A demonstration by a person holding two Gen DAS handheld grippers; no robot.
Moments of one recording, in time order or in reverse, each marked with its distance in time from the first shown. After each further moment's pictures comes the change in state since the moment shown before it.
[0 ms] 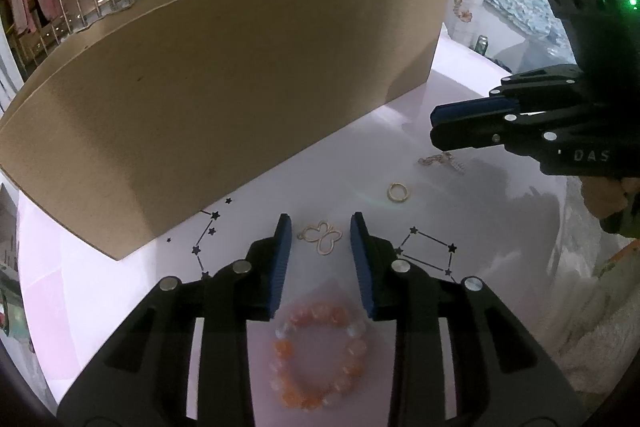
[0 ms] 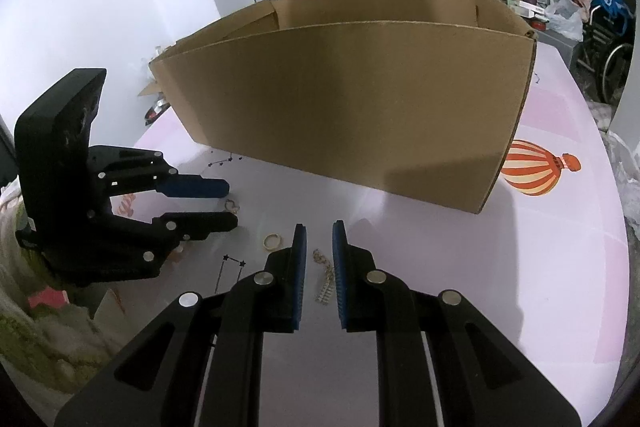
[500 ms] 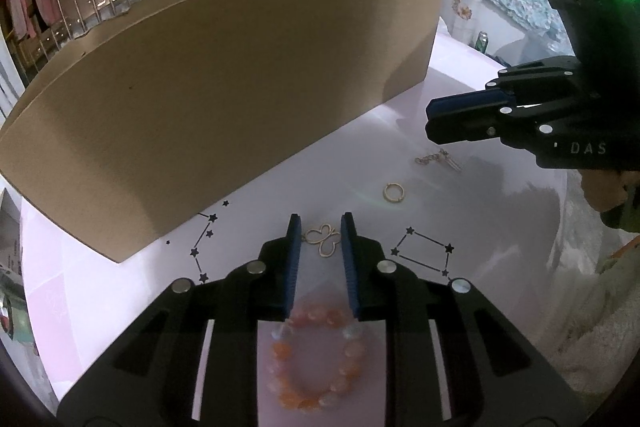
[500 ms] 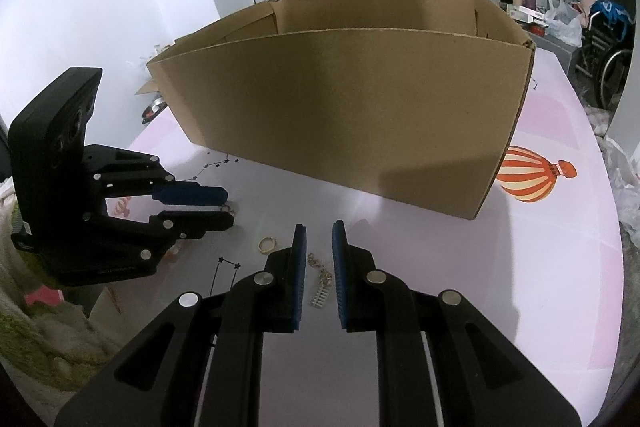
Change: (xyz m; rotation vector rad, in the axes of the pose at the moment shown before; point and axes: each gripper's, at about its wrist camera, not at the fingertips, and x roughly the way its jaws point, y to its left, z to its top) left arm 0.000 -0.004 0.003 0.007 0.001 0.011; right arm -0.001 0.002 0.000 -0.009 -0.007 -0.013
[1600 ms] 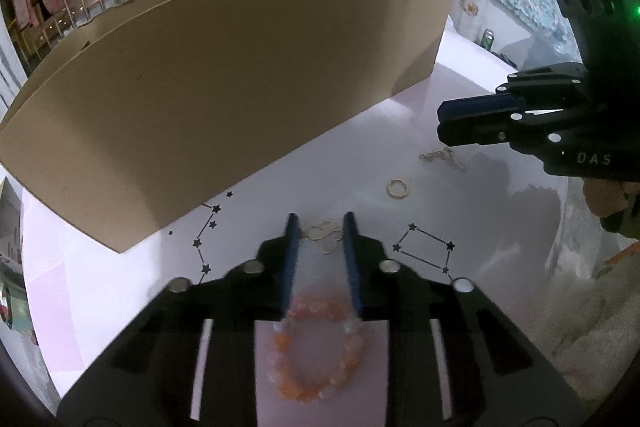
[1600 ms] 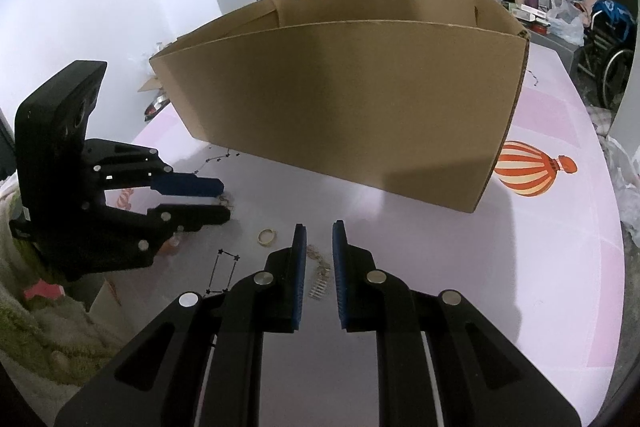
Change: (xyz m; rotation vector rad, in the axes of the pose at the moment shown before) left arm 0.000 0.003 0.003 -0.023 0.044 0.007; right arm -0.001 -0.008 -0.004 -0.002 0.005 0.013
